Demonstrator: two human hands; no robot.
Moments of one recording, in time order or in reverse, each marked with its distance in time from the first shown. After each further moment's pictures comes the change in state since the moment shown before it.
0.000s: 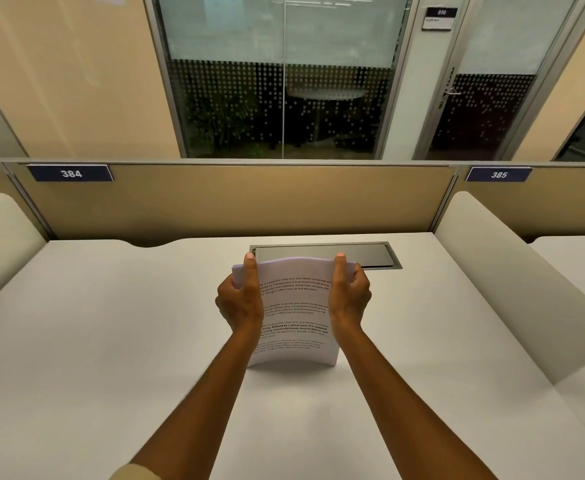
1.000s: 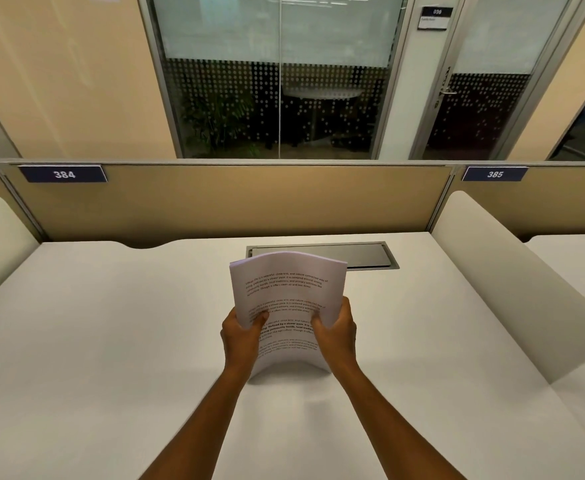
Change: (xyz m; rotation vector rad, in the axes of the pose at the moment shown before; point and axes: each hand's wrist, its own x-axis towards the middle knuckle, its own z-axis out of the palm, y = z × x) left_hand -0.016 -0.072 -0.017 -0.050 -0.327 -0.063; right_hand -0.029 0.062 -0.012 -0.089 -0.275 -0.040
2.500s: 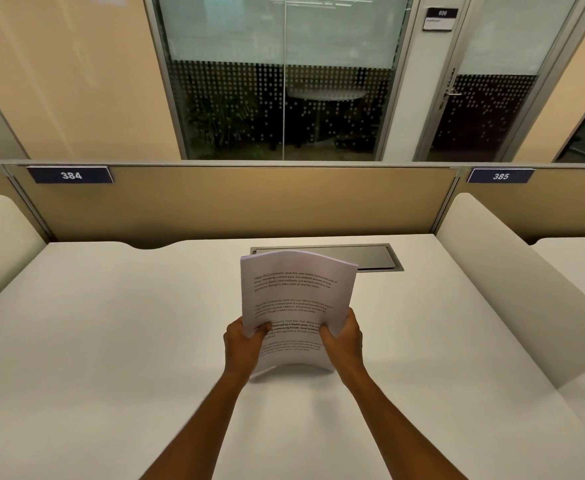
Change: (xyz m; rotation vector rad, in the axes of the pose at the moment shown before) left_hand 0.006 -0.017 -0.010 0.074 -0.099 -0.003; right_hand 0.009 0.033 0.000 0.086 -0.051 0.053
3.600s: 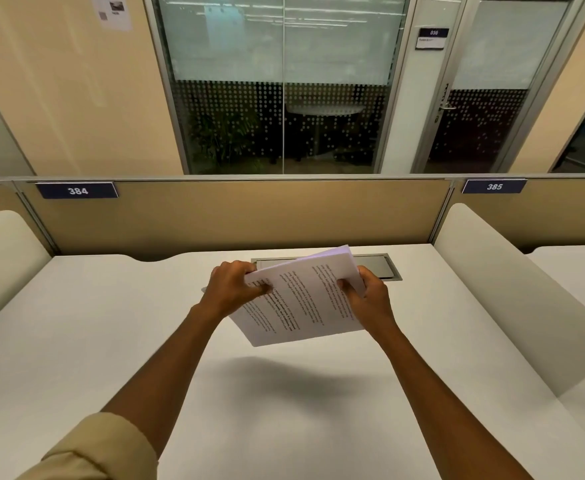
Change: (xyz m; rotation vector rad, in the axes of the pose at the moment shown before) left_hand 0.070 0.119 -0.036 0.833 -0.222 0.474; right_hand 0.048 -0.082 -0.057 -0.192 -0.076 -0.360
